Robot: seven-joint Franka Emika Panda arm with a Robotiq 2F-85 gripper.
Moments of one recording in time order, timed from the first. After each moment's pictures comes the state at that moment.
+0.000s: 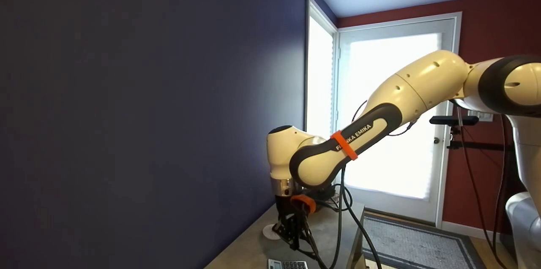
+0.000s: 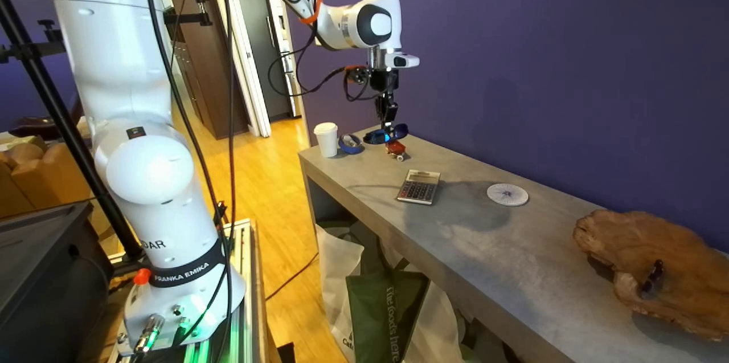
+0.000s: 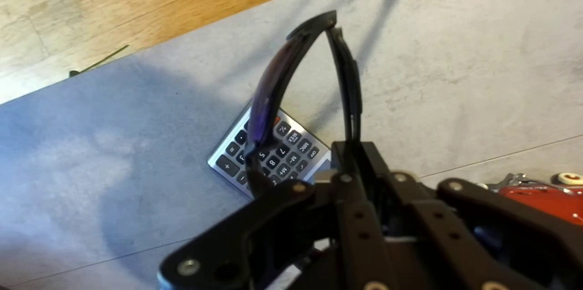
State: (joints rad) arm 0.37 0.18 0.08 -2.04 -0.10 2.12 0.60
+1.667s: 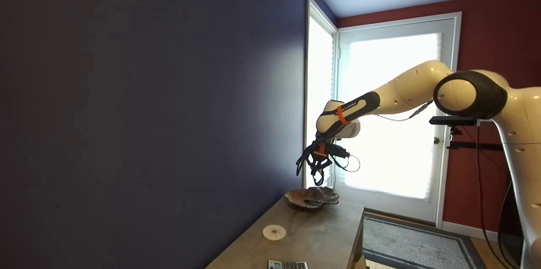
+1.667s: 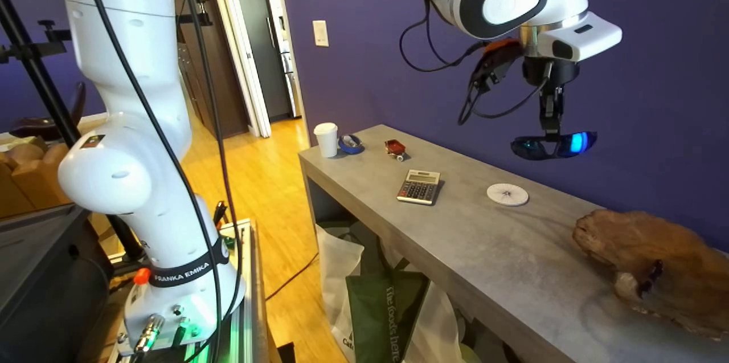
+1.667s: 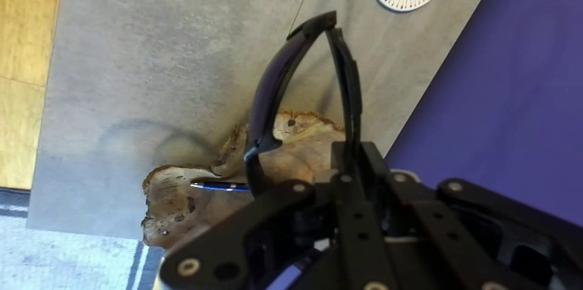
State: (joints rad) arm -0.10 0.26 -0.14 -1.84 0.17 2.40 0.58
